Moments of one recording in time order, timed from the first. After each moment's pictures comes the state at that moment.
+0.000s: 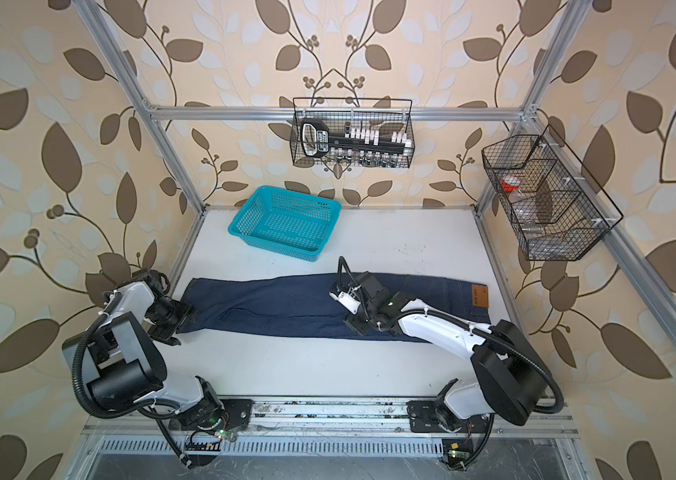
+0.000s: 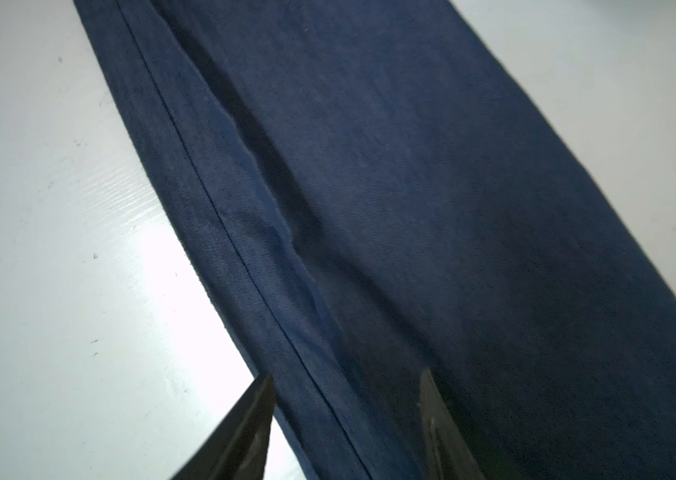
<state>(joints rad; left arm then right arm) 0.58 1.45 0.90 -0.96 0.03 -0.76 0.73 1.46 0.82 -0.35 -0.04 -0.25</state>
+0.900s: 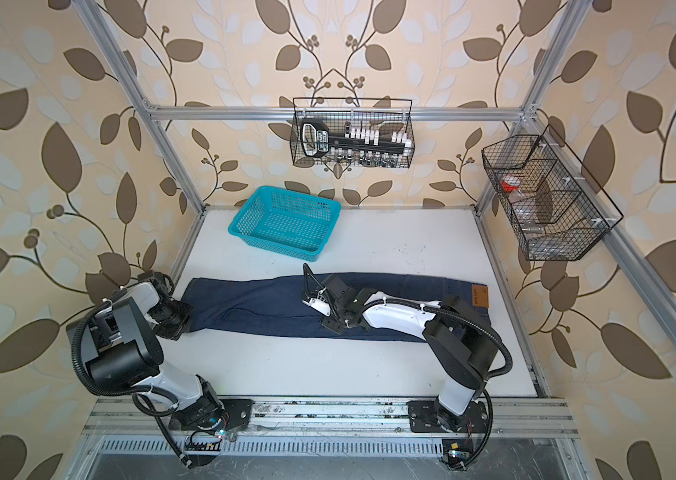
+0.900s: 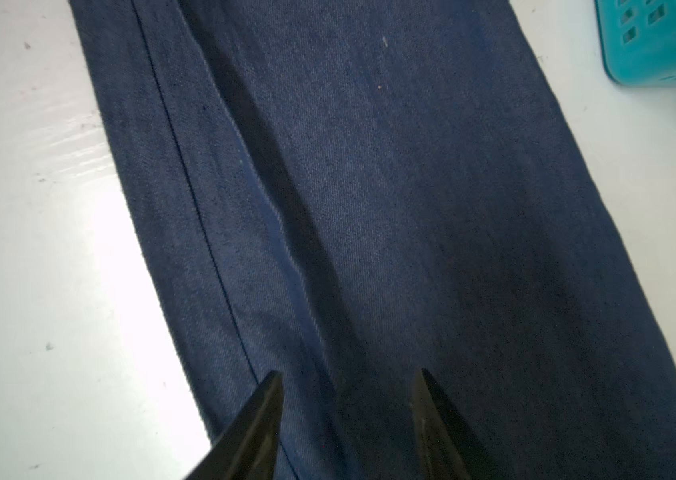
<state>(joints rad) 0.59 1.57 0.89 -0.78 -0.01 -0.77 0.86 1.74 1.03 -0.32 0.06 -0.34</state>
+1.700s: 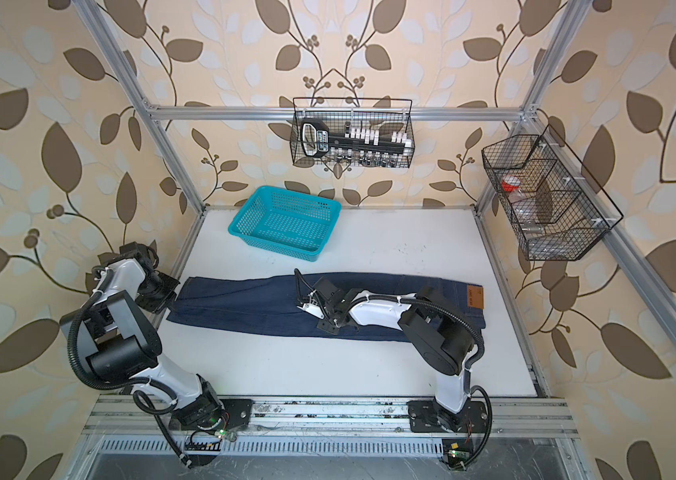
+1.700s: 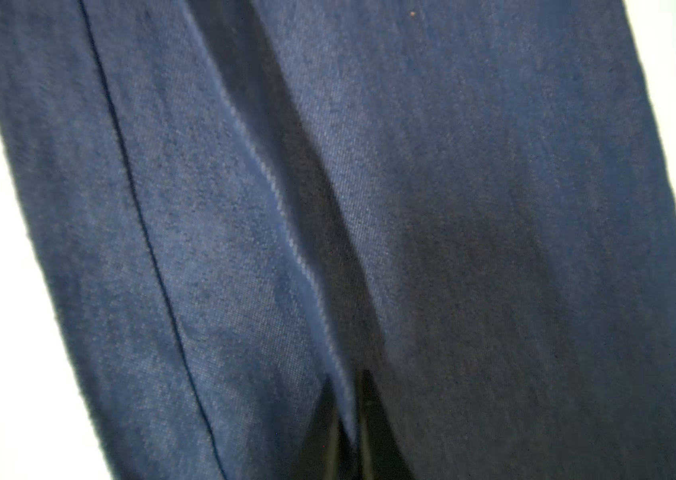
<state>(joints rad) 0.59 1.64 1.20 -0.92 -0.03 -0.62 0.88 1.87 1.09 -0.30 0.09 -0.40</state>
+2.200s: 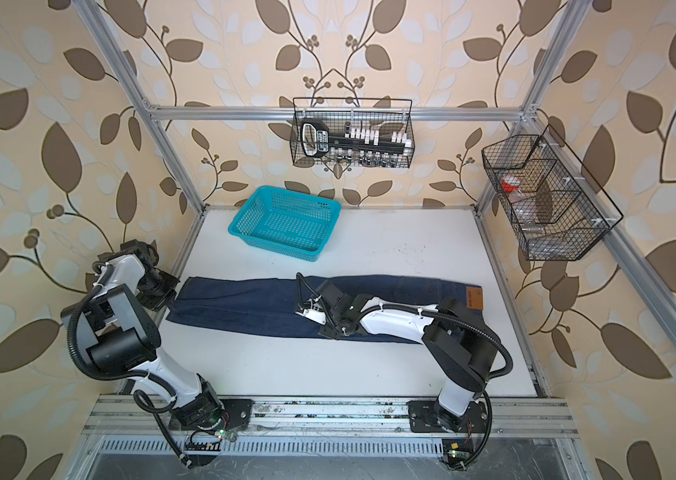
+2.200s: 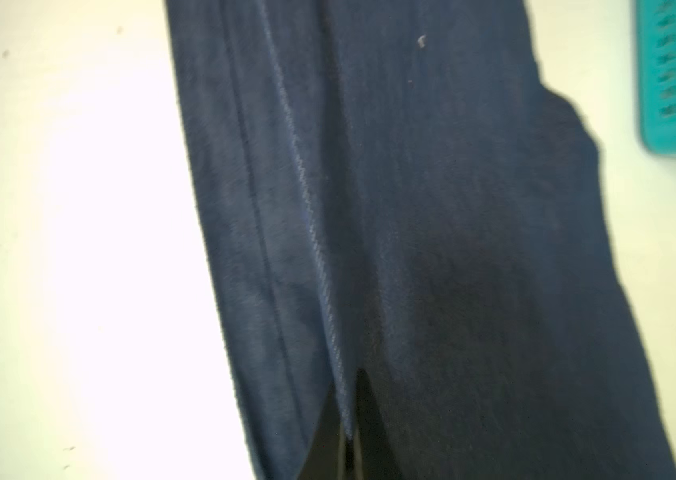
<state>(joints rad) 0.59 1.69 1.26 -0.95 -0.03 -0.60 0.93 1.71 0.99 -0.30 0.05 -0.42</state>
